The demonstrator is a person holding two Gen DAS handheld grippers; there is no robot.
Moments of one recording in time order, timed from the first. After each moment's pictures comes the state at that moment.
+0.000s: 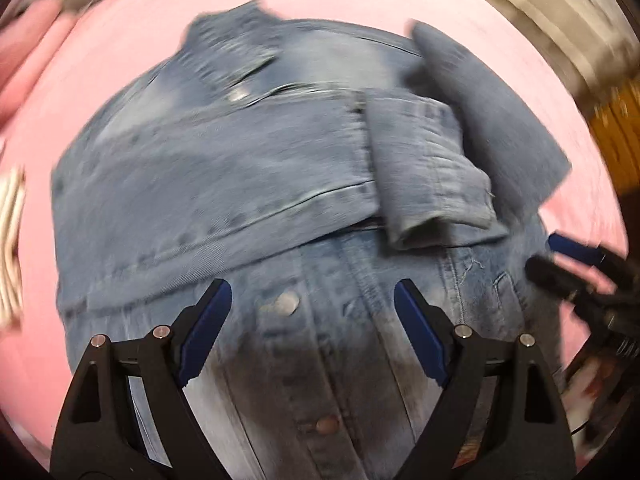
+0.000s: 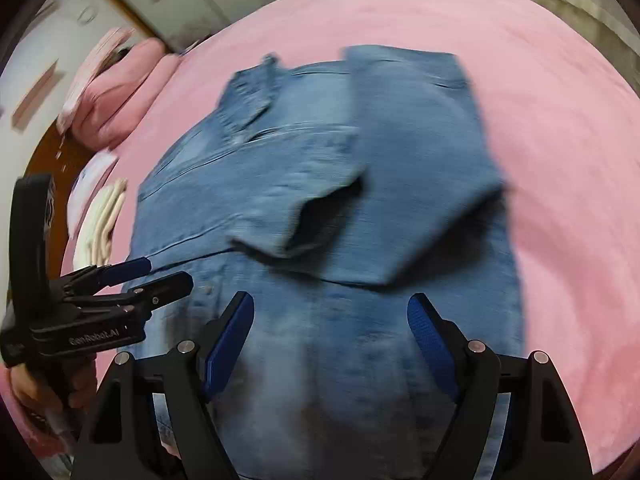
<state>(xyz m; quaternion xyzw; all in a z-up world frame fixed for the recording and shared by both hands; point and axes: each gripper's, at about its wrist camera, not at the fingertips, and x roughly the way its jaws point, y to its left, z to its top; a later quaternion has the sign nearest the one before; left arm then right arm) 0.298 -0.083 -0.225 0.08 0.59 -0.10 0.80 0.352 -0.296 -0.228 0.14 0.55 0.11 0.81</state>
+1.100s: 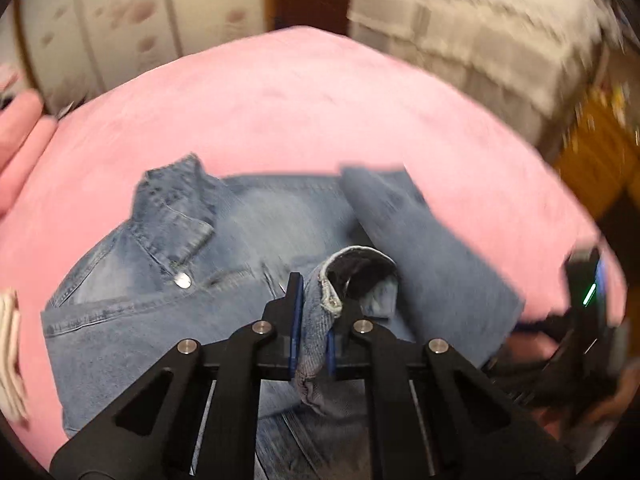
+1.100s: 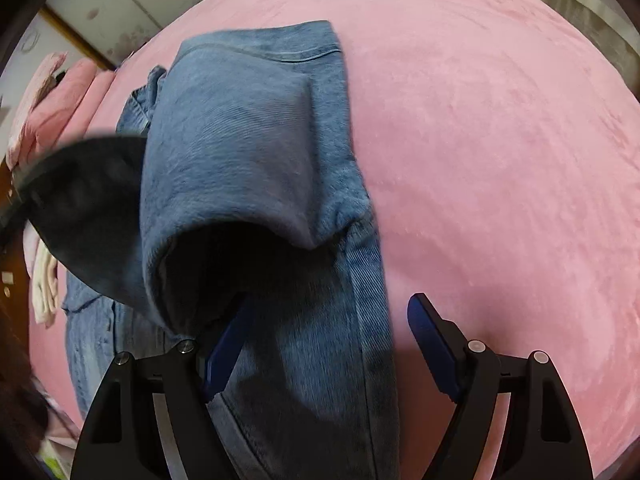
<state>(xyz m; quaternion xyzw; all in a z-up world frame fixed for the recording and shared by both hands) 0.373 -0.147 -0.170 0.06 0.42 -0.15 0.89 0.368 -0.427 -0.291 0.13 0.58 0.03 0.80</state>
